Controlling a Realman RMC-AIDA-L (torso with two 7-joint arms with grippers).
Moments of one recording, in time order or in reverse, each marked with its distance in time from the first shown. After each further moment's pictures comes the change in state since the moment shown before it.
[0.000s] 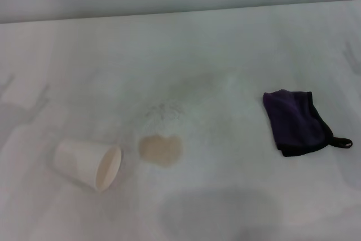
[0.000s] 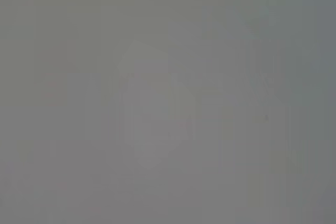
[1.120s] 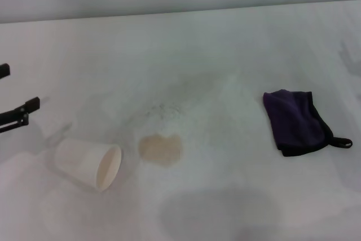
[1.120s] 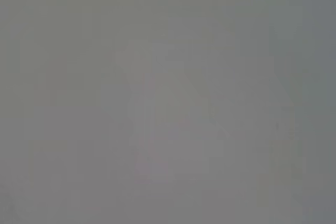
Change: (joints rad) left arm 0.057 0.079 -0.012 0.499 0.723 -0.030 -0.511; right arm 0.001 0.004 -0.003 0.013 -0.004 0.034 0.000
